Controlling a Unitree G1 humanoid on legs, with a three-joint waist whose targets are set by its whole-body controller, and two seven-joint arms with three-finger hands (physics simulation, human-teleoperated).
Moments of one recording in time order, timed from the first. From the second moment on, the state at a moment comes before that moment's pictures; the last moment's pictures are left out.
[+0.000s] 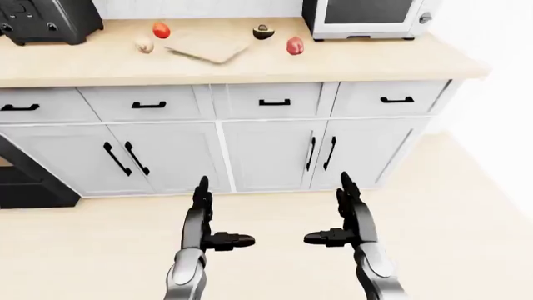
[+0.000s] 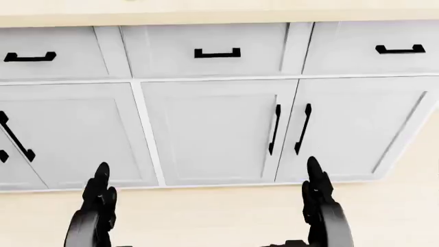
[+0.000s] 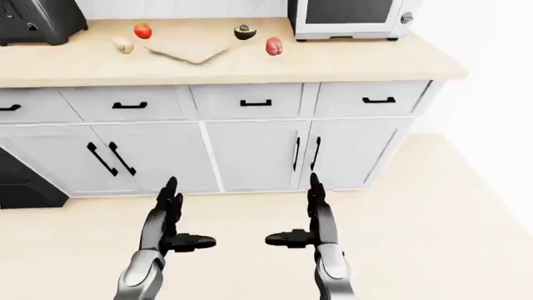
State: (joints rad) left arm 0.03 0.02 0.04 0.09 -0.01 0.06 -0.04; right arm 0.03 -0.01 -0.04 0.09 0.01 0.06 0.04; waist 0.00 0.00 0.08
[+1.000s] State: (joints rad) left arm -0.72 0.33 0.21 -0.56 -0.09 0.91 0.03; right arm -0.75 -0.24 -0.11 -0.62 -0.01 0.97 0.11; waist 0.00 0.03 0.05
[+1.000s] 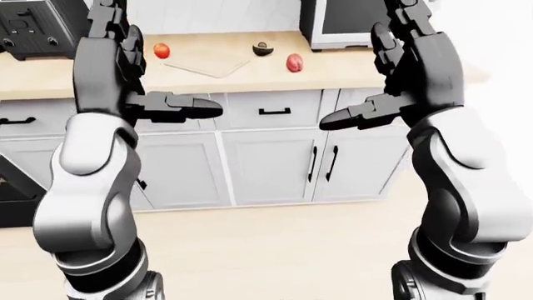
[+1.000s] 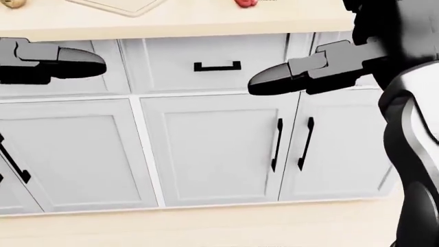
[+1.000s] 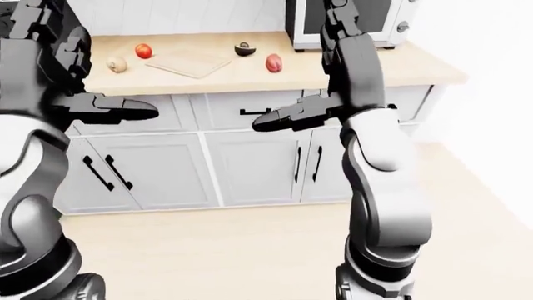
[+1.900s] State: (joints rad) left arm -0.70 0.32 0.20 -0.57 -0.08 0.88 0.03; right arm -0.78 -0.23 -0.09 -0.61 -0.05 0.93 0.16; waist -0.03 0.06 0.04
